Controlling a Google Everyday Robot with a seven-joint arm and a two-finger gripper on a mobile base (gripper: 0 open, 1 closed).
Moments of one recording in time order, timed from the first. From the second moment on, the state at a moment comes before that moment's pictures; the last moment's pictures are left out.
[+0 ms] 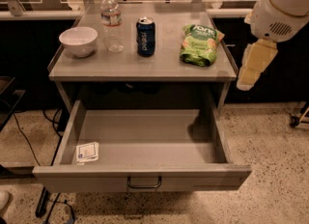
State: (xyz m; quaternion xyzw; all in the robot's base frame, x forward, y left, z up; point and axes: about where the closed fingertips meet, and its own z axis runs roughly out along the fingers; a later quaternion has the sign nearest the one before) arm 0.548 -0.217 0.959 -0.60 0.78 -0.08 0.18
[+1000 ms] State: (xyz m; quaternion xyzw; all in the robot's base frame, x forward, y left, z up) arm 0.630 -0.164 0.922 -0.60 0.77 -0.04 0.19
